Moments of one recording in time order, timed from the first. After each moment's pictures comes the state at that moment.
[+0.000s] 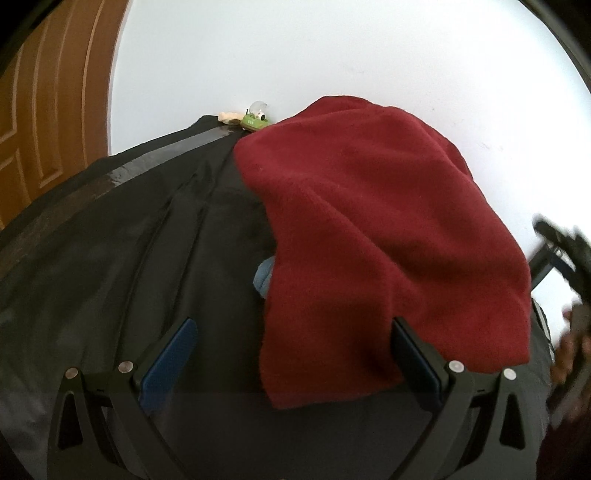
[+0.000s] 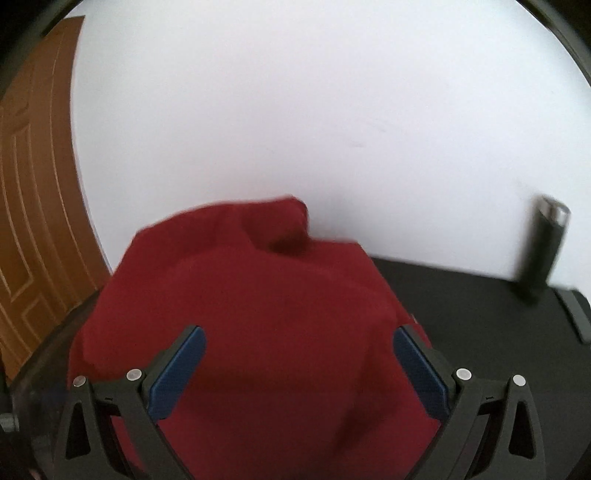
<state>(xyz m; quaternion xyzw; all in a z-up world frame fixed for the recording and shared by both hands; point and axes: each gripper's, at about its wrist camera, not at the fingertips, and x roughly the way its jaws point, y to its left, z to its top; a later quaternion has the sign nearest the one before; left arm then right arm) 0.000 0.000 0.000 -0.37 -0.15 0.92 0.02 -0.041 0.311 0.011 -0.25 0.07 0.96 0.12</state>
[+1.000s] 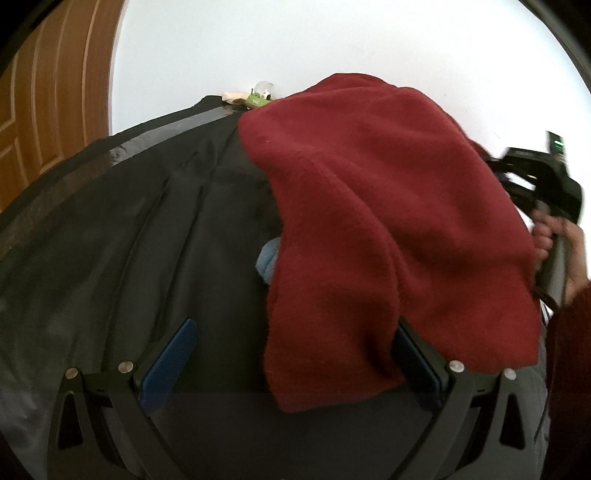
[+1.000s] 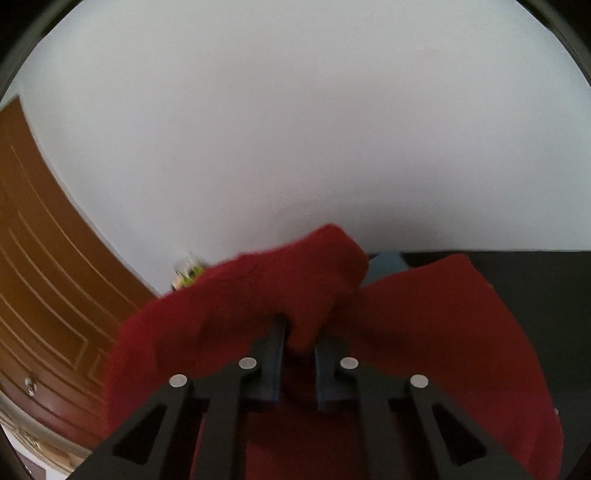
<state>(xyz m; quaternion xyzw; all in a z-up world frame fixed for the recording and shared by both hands) -0.026 -0.002 -0.016 -0.40 -0.16 0.90 0.02 -0.171 0.376 -0.001 -0.30 0.25 0.92 0.01</state>
